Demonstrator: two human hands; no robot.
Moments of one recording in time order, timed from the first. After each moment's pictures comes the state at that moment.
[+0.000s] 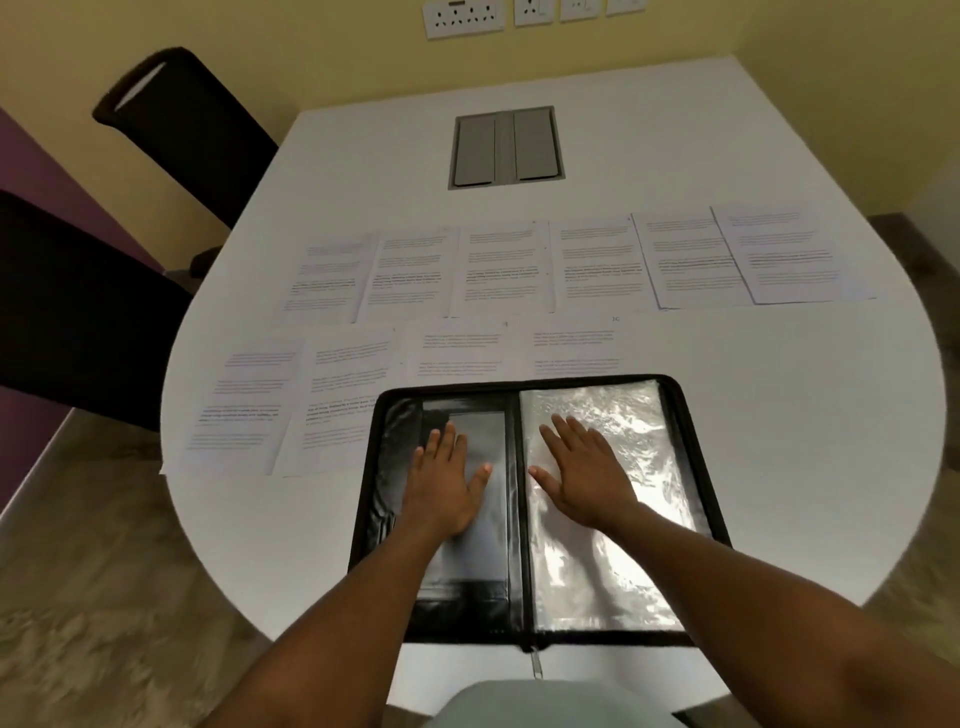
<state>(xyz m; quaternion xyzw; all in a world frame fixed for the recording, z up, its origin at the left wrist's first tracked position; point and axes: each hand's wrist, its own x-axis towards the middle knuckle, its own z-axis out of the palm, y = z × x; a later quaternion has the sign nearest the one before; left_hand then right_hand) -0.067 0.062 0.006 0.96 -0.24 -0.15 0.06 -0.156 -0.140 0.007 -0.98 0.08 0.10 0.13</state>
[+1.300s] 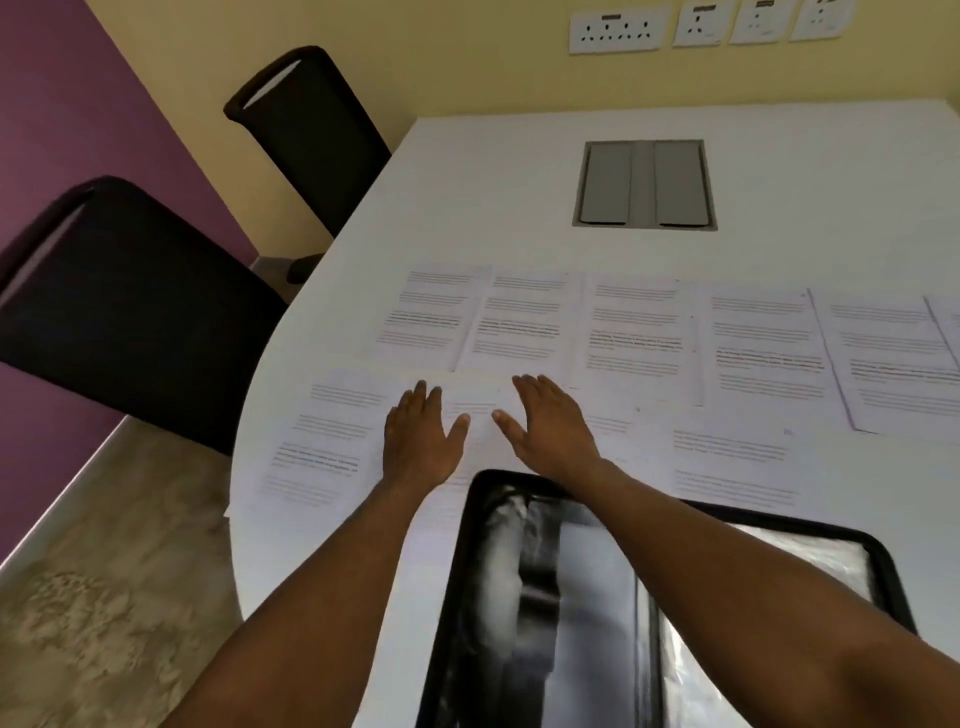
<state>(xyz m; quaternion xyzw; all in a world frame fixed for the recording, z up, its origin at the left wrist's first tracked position) 0.164 0.140 0.045 0.98 -0.07 -0.06 0.17 0.125 -0.041 0.046 -0.96 0.02 0.02 0.27</state>
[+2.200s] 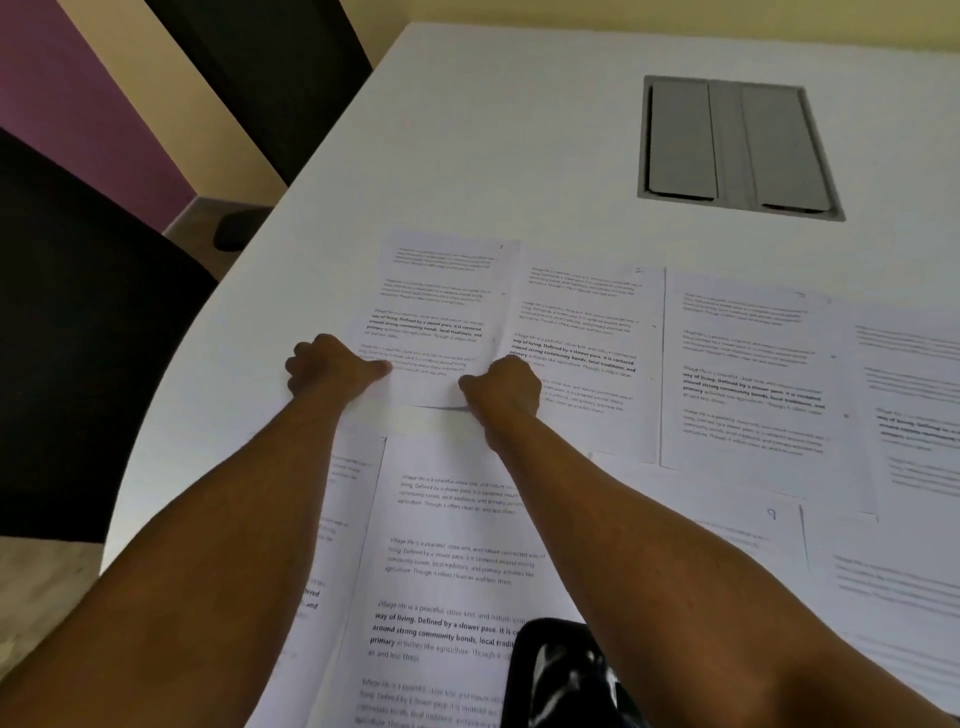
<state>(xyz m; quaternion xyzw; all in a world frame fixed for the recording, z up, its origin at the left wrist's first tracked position) 0.453 0.215 -0.031 0.96 0.18 -0.13 0.19 0.379 0.044 -0.034 -0.79 0.34 0.07 0.50</state>
